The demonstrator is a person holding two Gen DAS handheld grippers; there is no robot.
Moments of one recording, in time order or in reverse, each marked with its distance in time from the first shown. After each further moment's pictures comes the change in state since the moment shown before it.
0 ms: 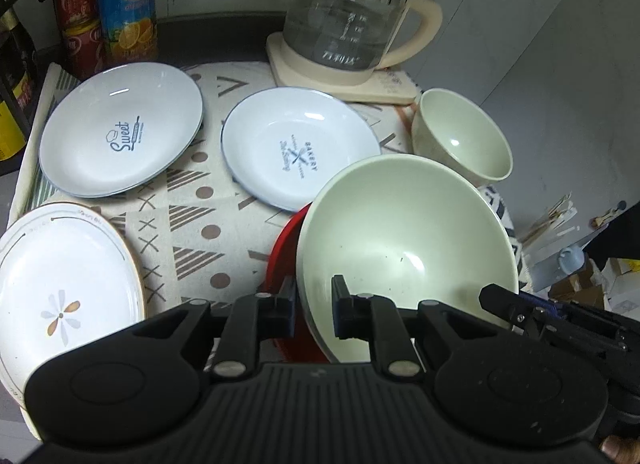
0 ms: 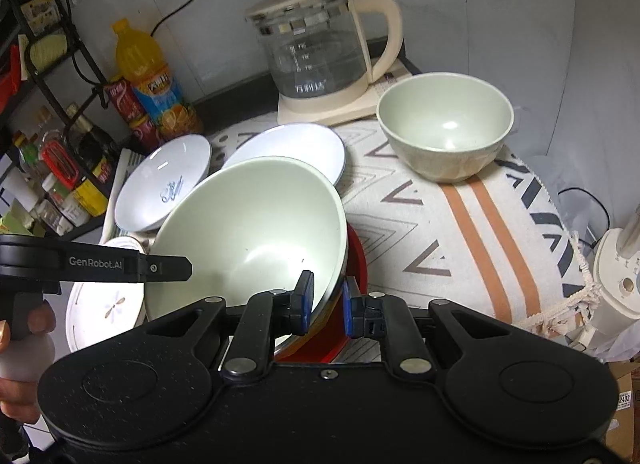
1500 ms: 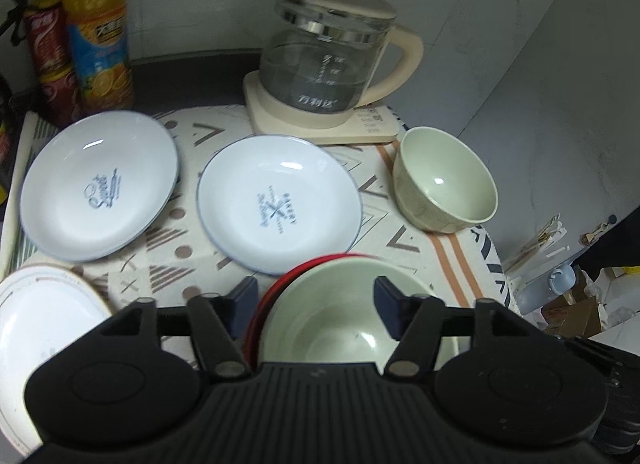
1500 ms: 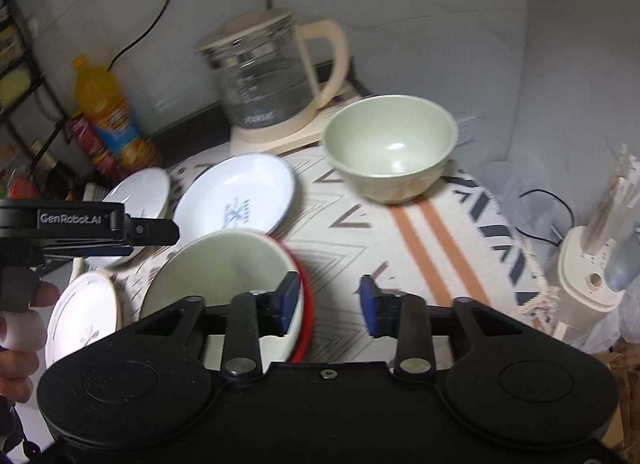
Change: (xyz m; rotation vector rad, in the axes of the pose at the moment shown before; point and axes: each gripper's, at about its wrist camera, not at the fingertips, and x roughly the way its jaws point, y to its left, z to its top) left arm 0.003 -0.013 0.033 0.041 -0.080 -0.041; right arm -0.023 -0.032 0.011 0.096 -0.085 -0.116
